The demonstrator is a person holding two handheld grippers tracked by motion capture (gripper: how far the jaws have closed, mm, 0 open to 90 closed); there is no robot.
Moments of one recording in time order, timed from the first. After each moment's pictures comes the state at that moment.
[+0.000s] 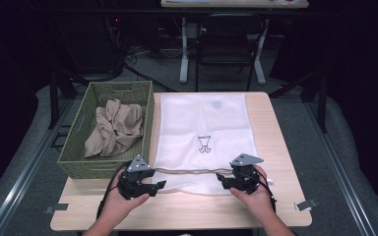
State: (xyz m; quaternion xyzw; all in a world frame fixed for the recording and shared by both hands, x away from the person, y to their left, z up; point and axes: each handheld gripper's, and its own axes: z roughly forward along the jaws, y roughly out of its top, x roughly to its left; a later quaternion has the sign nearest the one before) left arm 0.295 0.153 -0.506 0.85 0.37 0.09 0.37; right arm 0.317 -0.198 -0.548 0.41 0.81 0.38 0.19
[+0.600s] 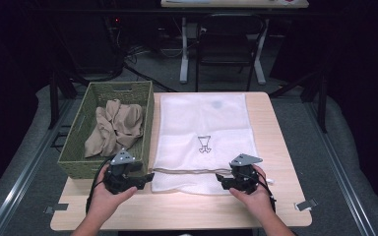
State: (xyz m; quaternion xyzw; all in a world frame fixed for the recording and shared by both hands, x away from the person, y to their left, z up) left arm 0.299 0.183 -0.486 0.83 0.40 0.10 0.39; right arm 0.318 -0.196 -0.549 0.40 0.81 0.38 0.18
